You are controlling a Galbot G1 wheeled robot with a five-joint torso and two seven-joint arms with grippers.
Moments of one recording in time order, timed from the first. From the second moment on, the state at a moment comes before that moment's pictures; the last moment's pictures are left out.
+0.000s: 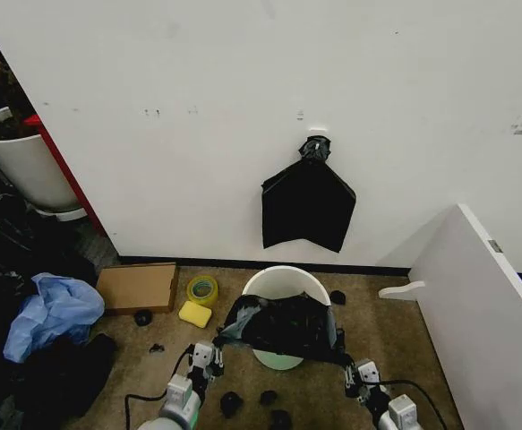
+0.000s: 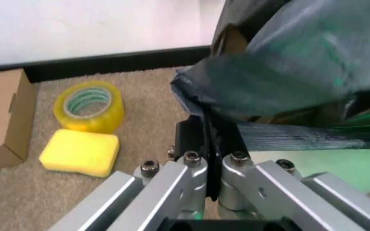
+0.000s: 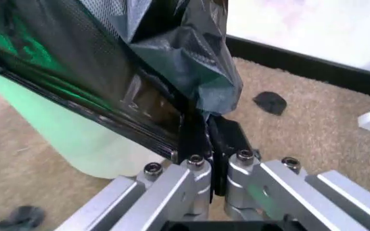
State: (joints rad) left arm 1.46 -1.09 -0.10 -1.80 -0.33 -0.01 -0.22; right arm -1.63 1.00 0.26 1.81 0.30 0.05 0.09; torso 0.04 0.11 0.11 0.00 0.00
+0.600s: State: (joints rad) left arm 1.55 -1.06 -0.16 -1.92 -0.42 0.04 -0.21; right arm -1.74 0.97 0.30 1.87 0.32 0.20 -0.04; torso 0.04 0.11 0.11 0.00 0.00
